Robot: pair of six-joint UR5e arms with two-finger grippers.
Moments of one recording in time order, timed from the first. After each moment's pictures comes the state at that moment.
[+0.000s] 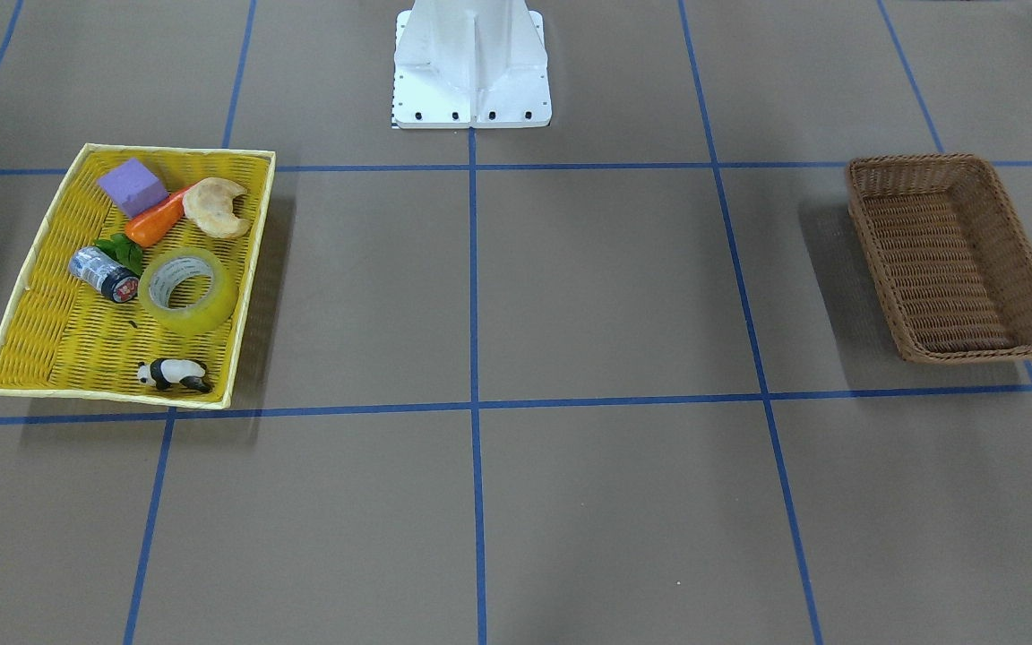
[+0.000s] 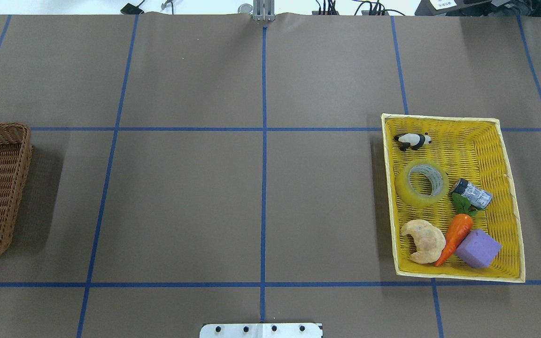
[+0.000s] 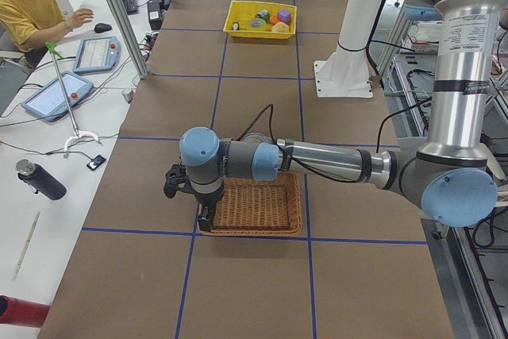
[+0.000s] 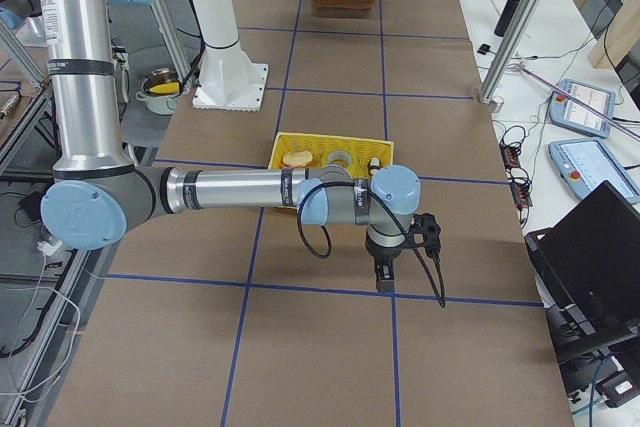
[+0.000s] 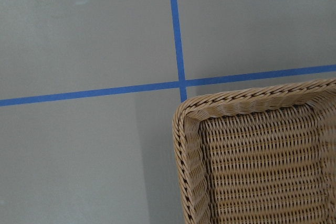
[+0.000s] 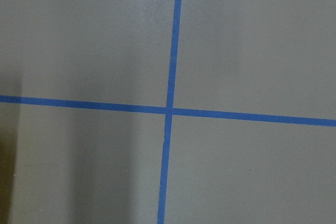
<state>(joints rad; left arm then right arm) -1.56 -1.59 -1.67 -1.51 -2.33 0.07 1.58 -1.51 1.59 -1.59 2.32 -0.03</state>
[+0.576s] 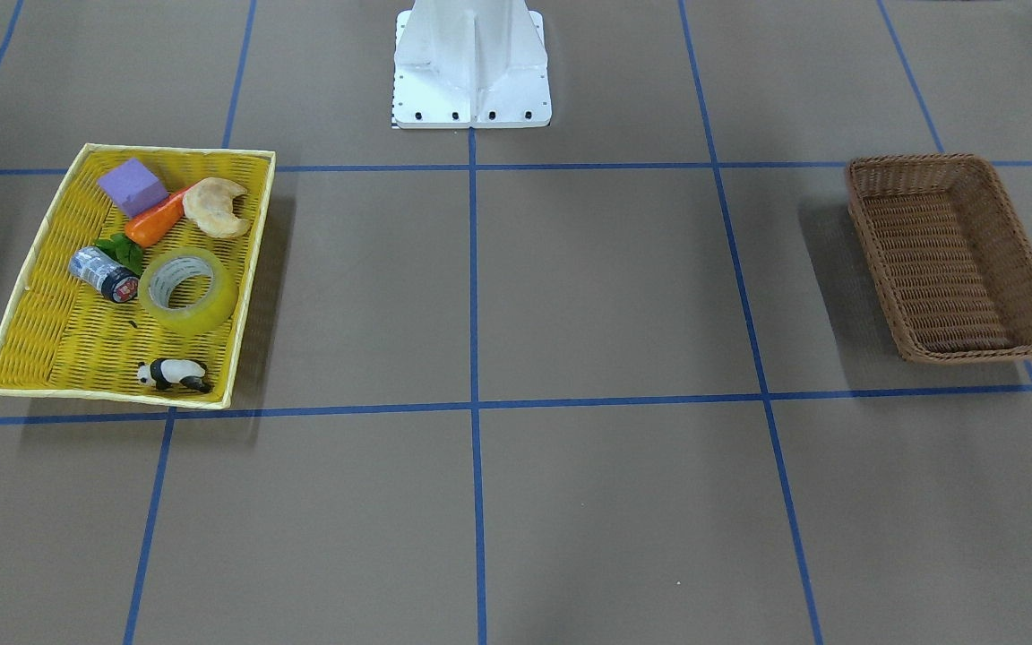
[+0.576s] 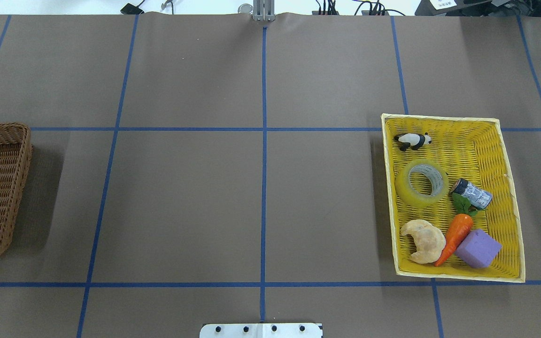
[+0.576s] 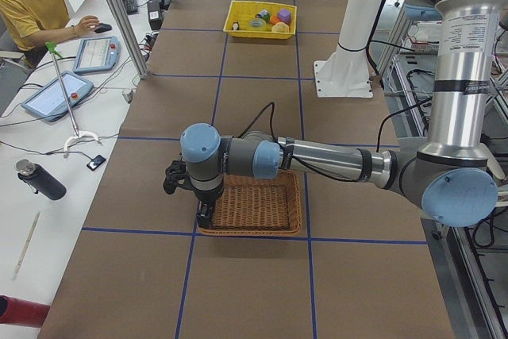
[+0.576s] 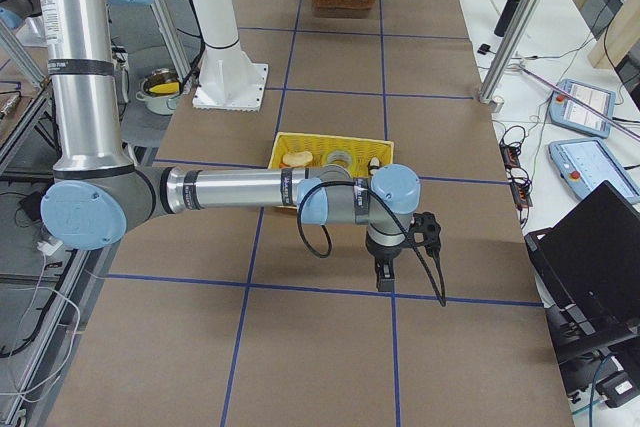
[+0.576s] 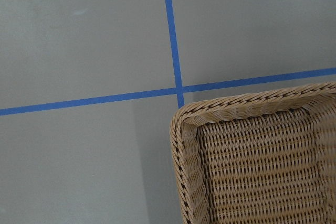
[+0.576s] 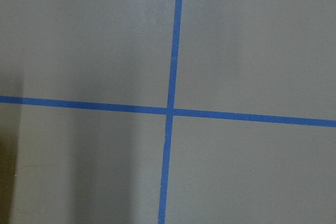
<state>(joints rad) -1.56 -1.59 -1.69 -1.52 -2.34 0.07 1.58 -1.51 1.60 -1.59 2.32 -0.04</state>
